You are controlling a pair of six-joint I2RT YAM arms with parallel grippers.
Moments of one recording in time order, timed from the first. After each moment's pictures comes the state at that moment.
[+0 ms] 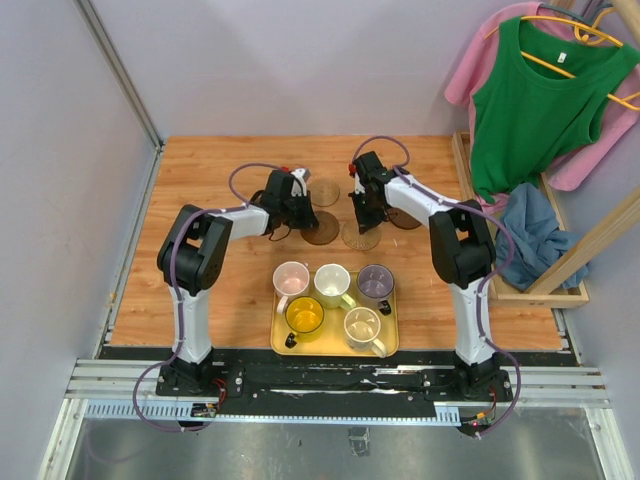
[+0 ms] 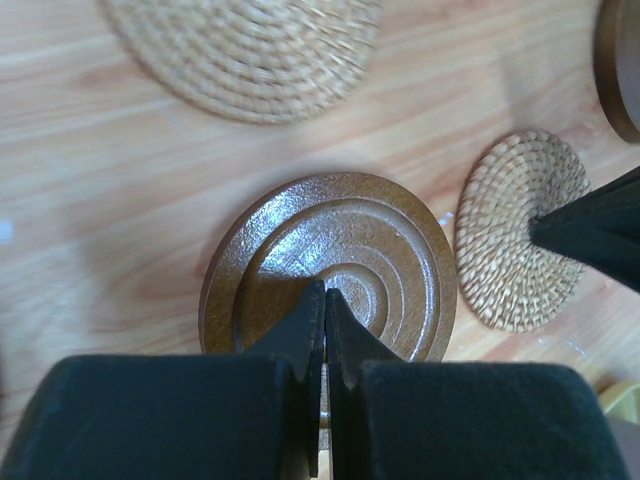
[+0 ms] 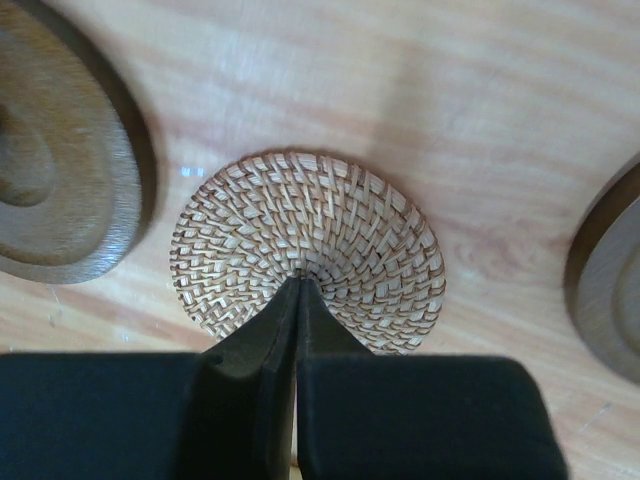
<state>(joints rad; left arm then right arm) -0.40 2.03 1.22 0.10 0.27 -0.37 0.45 2.18 1.70 -0.71 -0.08 0.18</state>
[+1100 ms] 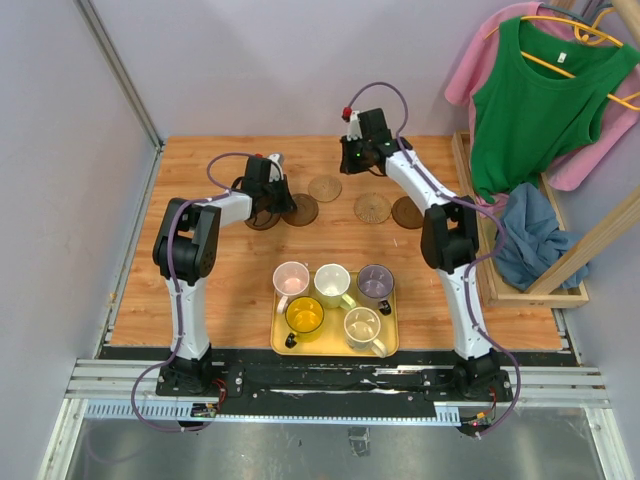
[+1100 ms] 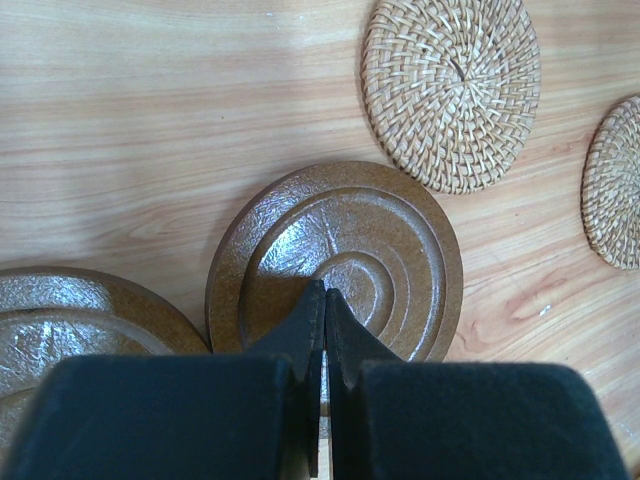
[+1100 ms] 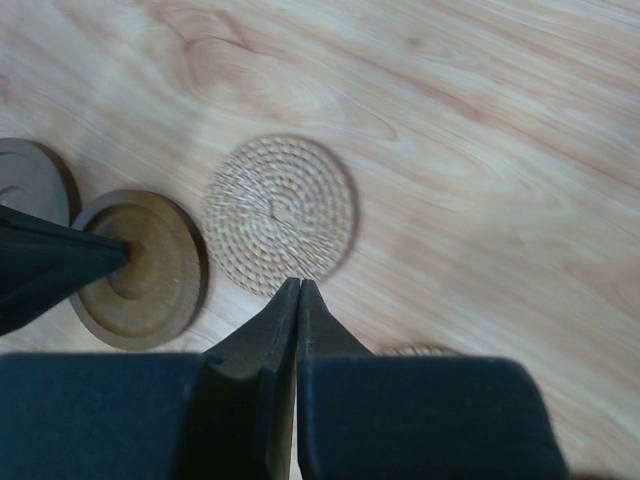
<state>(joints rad) -0.26 2.09 1.34 0.04 0.25 -0.37 0.39 2.38 2.21 -0.55 -0.24 0.10</state>
